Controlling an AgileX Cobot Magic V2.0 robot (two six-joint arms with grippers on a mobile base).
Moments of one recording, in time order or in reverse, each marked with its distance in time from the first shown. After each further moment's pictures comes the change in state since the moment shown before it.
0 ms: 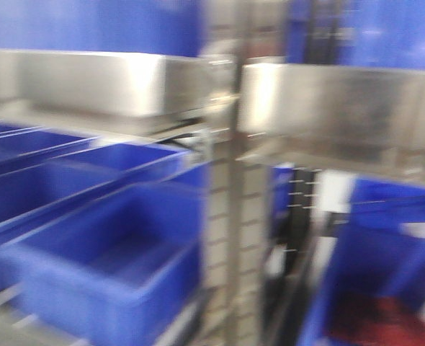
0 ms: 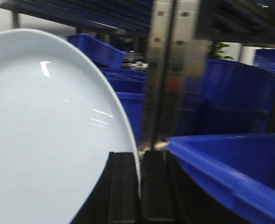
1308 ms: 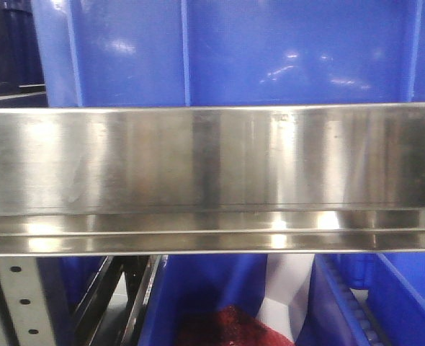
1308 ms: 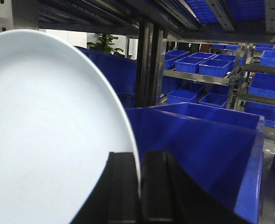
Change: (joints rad) left arm 0.000 0.000 0.000 0.000 0.000 0.000; right arm 0.000 0.000 0.002 0.000 -0.010 0.000
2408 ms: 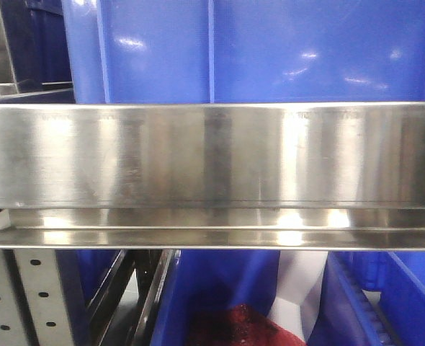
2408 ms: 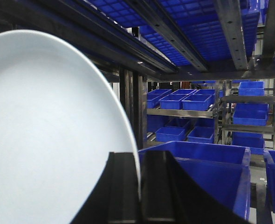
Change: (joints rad) left arm 0.000 0.000 0.000 0.000 0.000 0.000; right arm 0.000 0.002 0.000 0.076 -0.204 0.000
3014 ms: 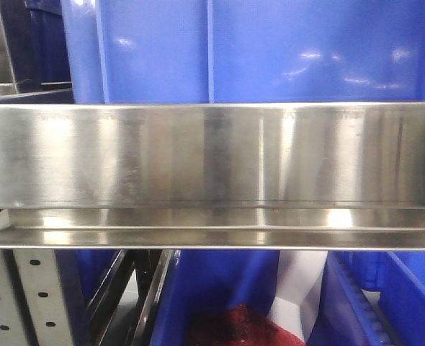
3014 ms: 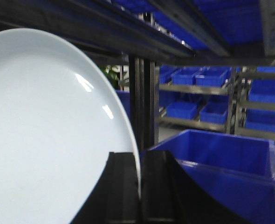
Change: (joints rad) left arm 0.000 0.000 0.000 0.000 0.000 0.000; right arm 0.000 0.496 -0.416 0.001 0.074 0.000
